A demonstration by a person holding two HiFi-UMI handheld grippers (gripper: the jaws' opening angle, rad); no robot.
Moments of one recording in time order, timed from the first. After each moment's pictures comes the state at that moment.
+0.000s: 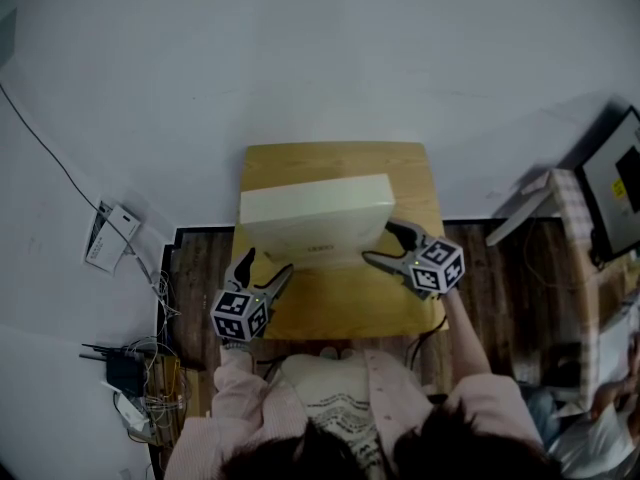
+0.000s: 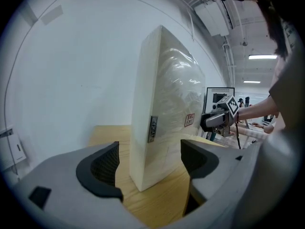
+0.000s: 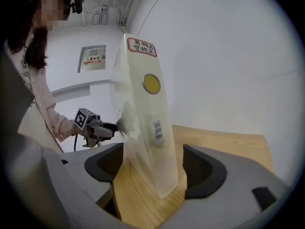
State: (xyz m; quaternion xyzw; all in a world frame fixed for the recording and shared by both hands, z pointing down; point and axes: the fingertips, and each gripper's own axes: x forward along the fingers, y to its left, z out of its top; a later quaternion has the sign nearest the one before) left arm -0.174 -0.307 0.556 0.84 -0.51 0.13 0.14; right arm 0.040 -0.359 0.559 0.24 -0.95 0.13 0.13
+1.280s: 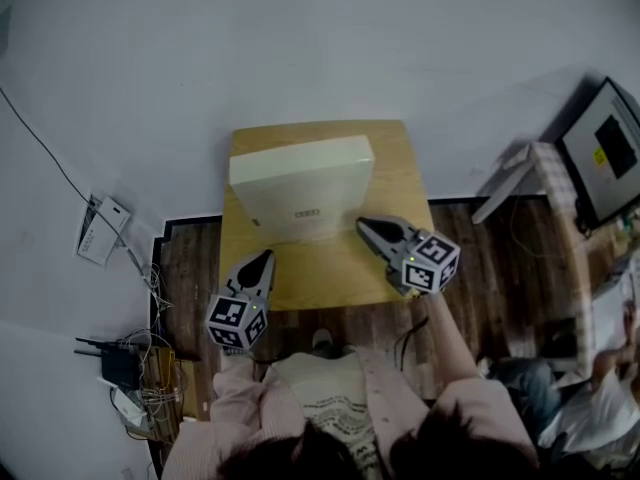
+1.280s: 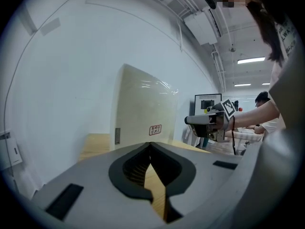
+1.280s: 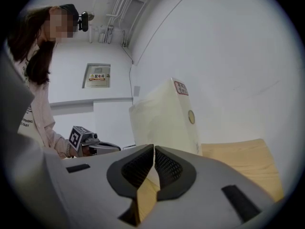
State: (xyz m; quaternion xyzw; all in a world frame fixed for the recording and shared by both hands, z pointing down) left arm -0.138 -0.231 0.515 0.87 -0.48 0.09 0.10; right arm 0.034 -0.283 0.497 0.27 -0.96 0.12 0.02
